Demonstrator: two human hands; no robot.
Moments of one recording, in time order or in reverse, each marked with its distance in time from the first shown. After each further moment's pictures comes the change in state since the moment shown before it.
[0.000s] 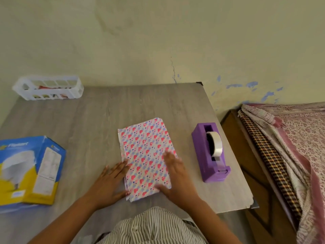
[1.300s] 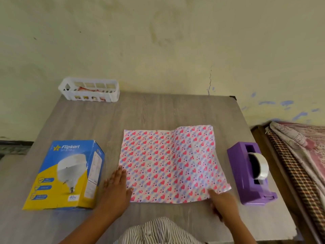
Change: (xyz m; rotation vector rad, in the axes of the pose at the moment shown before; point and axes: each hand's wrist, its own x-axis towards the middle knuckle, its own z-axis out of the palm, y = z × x) left_hand -0.041 -0.053 -0.024 -0.068 0.002 -0.533; right_hand 0.019 -0.007 0.013 0.405 -0.067 1.107
